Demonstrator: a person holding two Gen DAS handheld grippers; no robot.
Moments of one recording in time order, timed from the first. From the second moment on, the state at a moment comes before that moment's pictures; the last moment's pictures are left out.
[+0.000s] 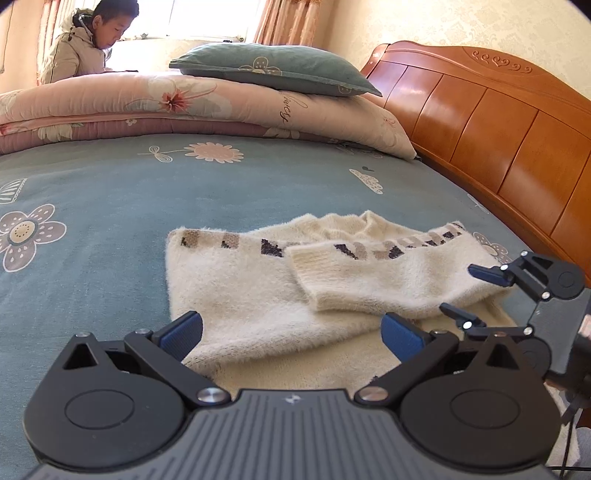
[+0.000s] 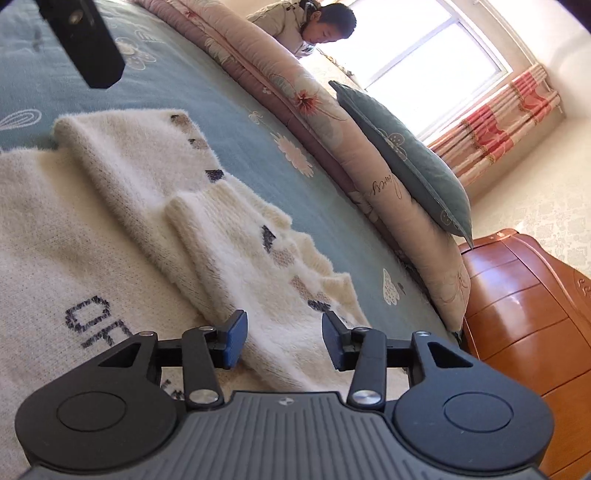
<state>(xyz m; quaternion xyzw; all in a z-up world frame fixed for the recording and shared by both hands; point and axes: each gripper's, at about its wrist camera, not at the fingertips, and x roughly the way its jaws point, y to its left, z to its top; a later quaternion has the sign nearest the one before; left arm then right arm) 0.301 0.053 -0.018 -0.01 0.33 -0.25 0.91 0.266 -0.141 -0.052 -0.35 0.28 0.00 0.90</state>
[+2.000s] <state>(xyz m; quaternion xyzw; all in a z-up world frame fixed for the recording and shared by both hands) 0.437 -0.324 -0.037 0.01 0.50 -0.45 0.74 0.261 -0.386 -0.084 0.05 0.33 0.01 0.94</state>
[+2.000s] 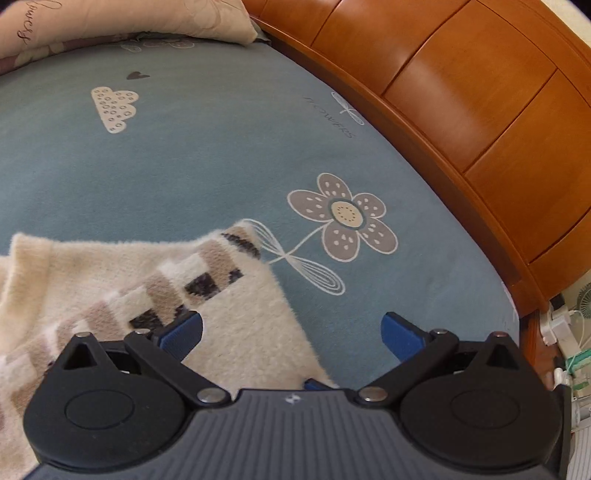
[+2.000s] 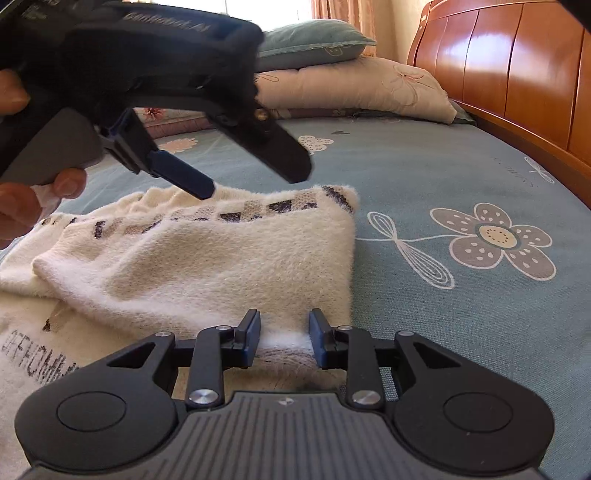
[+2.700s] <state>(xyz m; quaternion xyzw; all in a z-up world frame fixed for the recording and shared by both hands) 0.470 -0.391 -0.080 0.00 0.51 -0.44 0.74 0.257 -0.384 -0.087 0.05 0.31 0.02 0.95</state>
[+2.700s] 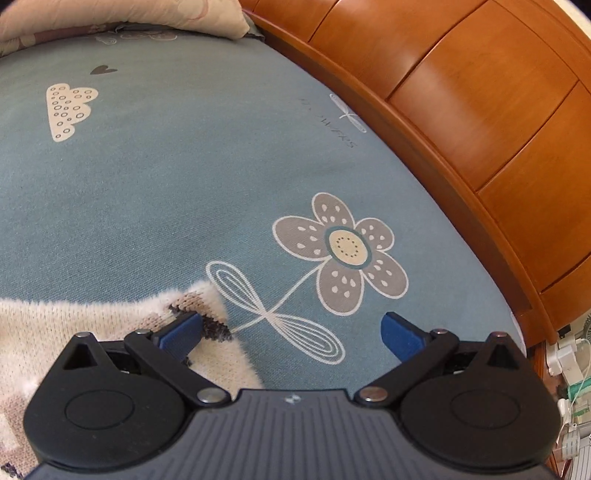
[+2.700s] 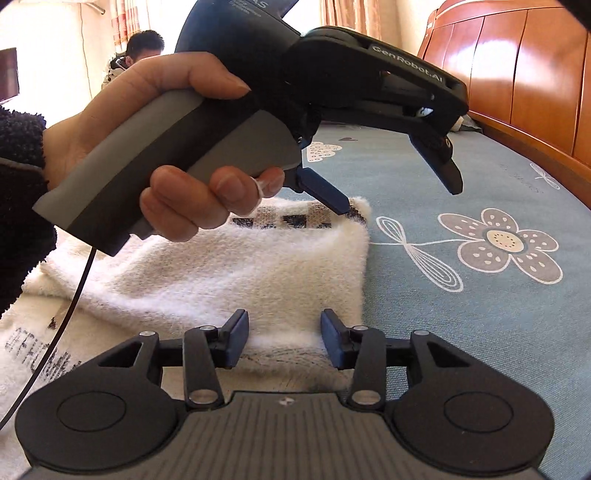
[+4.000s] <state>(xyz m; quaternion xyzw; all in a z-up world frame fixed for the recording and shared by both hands) 0.434 -0.182 -0.071 -0.11 0.52 -0.38 0.76 0.253 -0.383 -0.092 0.05 0.30 0.04 0.95</state>
